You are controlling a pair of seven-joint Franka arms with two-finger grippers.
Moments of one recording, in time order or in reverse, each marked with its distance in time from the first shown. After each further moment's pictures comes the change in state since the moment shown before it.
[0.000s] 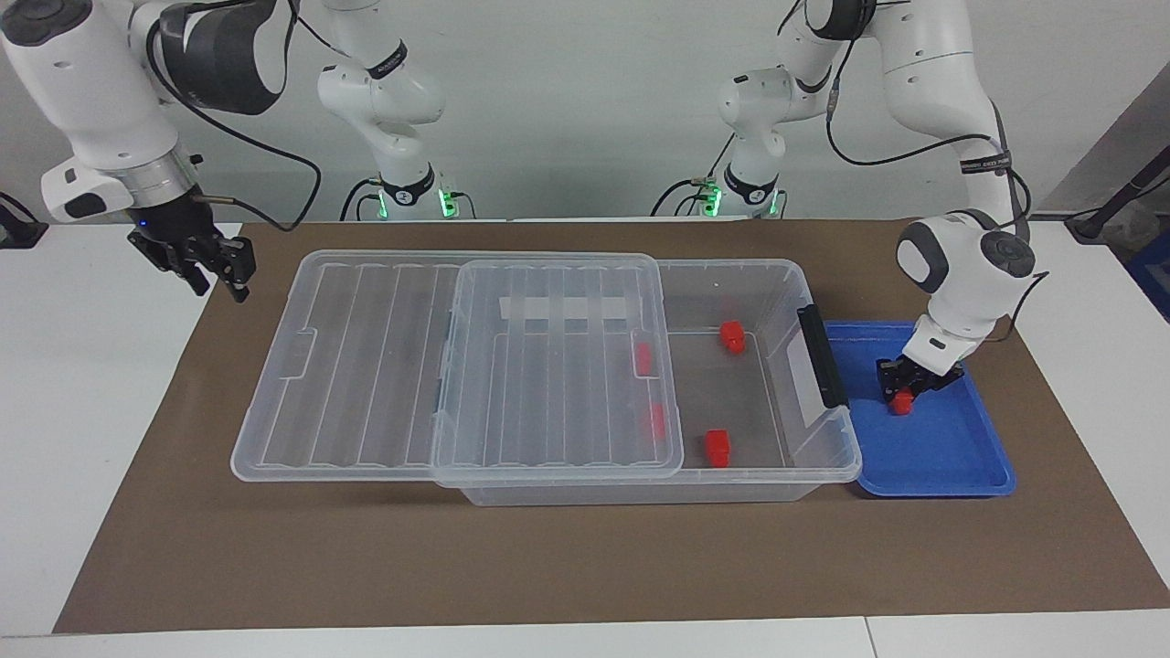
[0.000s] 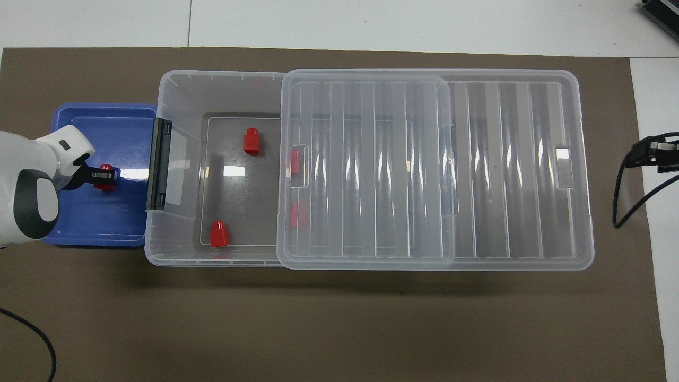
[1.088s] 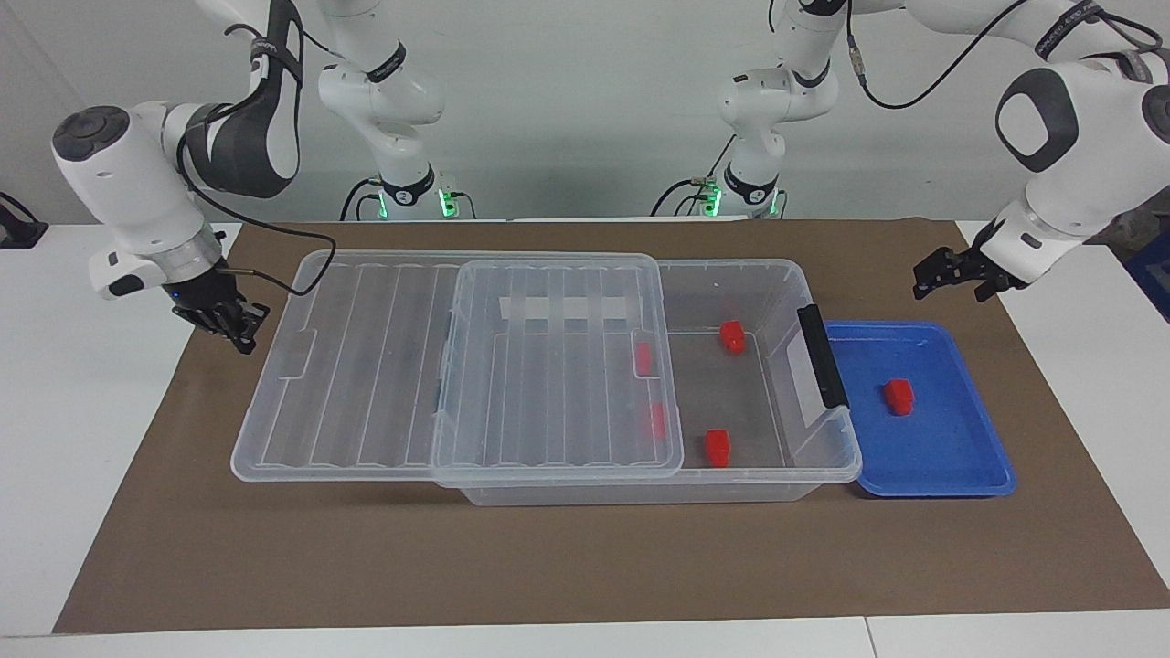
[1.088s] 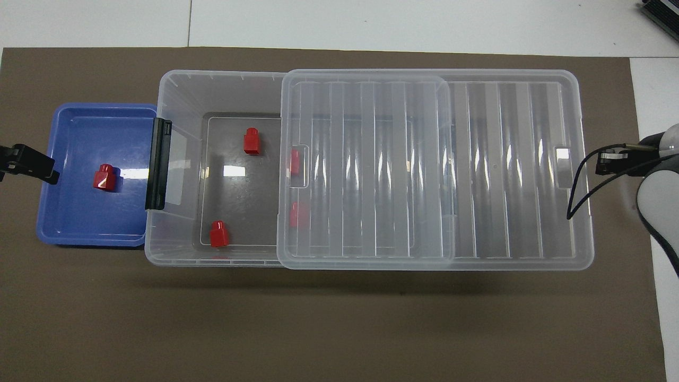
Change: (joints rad) left arm -0.037 -0.125 -0.009 0.555 0.015 -0.962 -0.039; right arm -0.016 0.063 0.010 -0.186 0.051 0.235 -0.021
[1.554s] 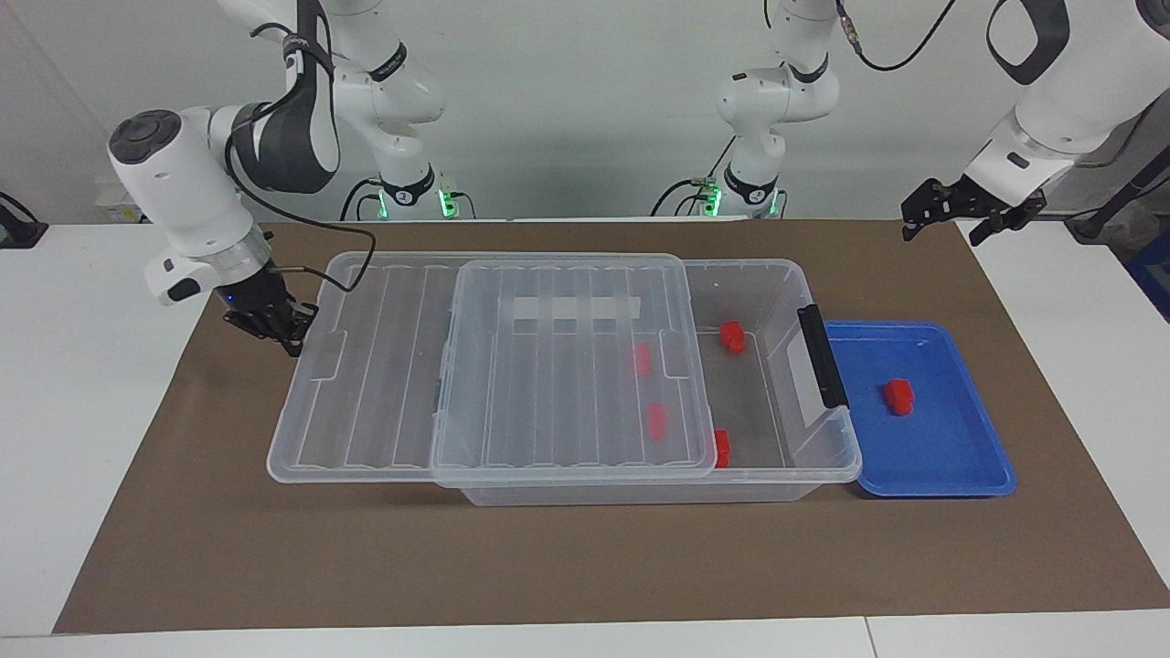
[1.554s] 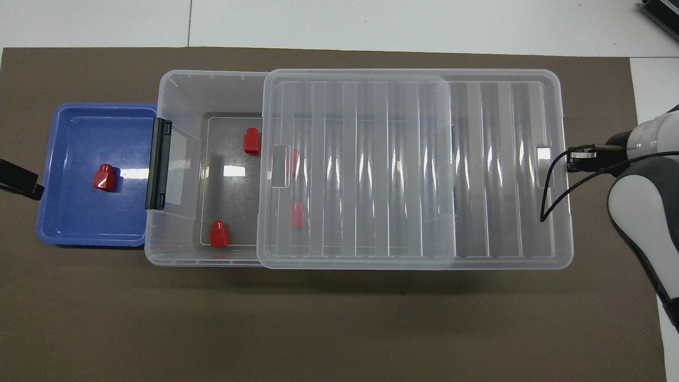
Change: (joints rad) left arm -0.081 -0.115 0.003 -0.010 0.009 -0.082 -0.002; right arm 0.116 -0.020 0.006 -0.015 0.062 0.012 0.000
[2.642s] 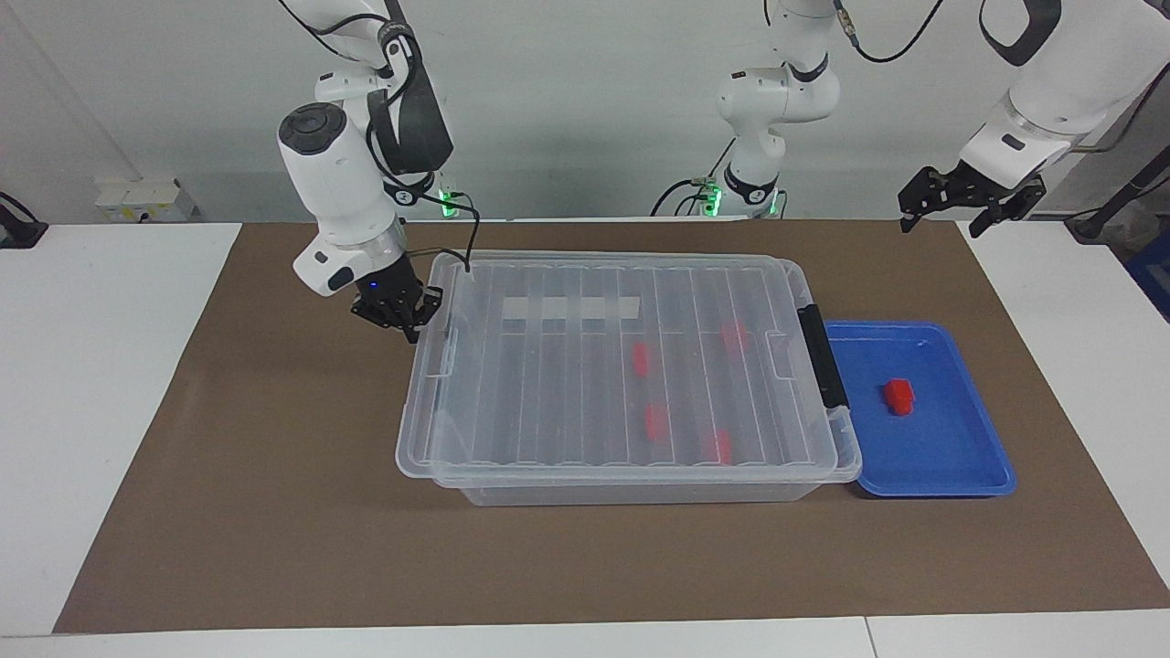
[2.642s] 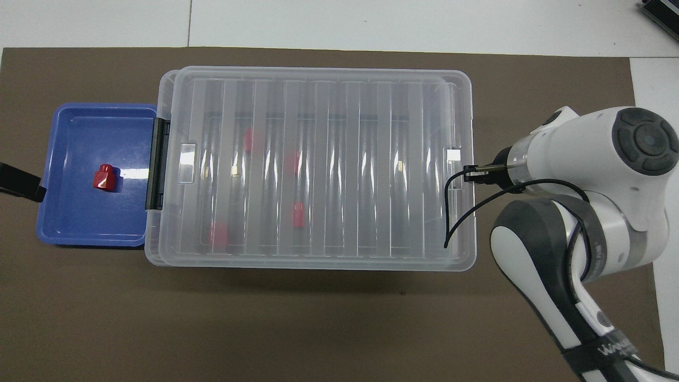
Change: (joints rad) left arm -0.041 -0.028 0.044 0.000 0.004 0.009 -0.002; right arm 0.261 -0.017 0.004 -0.043 0.004 0.044 0.140
